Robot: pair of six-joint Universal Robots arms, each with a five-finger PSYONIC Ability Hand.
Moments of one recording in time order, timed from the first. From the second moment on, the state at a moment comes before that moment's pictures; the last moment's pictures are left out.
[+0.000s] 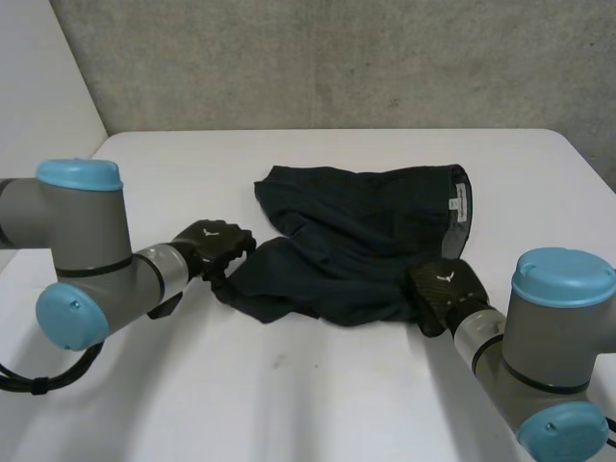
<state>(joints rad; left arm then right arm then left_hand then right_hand) 4.37 -2.23 -1.30 3.01 -1.28 3.47 2.00 -1.07 1.76 -0.29 1.52 2.88 0.61 0.60 0.60 0.61 0.43 0.95 1.17 1.16 1.18 0.96</state>
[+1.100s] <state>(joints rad) 4.23 -1.96 -1.41 3.00 -1.73 3.83 2.00 -1.15 1.26 0.38 1.52 2.57 1.09 1.19 1.19 1.20 0.98 0.97 1.17 1.19 1.19 0.98</state>
